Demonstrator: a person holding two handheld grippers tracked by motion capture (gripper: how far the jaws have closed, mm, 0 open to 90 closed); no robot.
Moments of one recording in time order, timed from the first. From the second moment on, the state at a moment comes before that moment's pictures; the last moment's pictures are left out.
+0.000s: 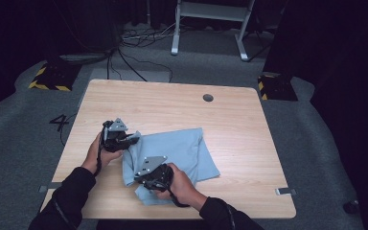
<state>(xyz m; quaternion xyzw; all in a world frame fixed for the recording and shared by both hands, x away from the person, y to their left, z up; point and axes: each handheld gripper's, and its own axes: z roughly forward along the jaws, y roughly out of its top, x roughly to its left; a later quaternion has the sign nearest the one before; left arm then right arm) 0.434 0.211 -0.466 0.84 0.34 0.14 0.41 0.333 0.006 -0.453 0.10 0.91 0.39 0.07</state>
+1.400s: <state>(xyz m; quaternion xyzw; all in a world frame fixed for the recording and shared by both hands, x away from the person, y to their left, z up) 0.447 0.132 -0.446 0.84 0.30 0.14 0.43 0.339 -0.095 -0.433 0.17 0.89 0.42 0.09</state>
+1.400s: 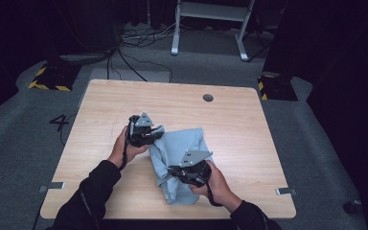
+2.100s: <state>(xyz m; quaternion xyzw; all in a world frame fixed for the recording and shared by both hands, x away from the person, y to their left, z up) 0.454 0.097 -0.436 0.84 0.28 0.15 0.43 0.338 -0.134 -0.425 0.21 0.87 0.42 0.11</state>
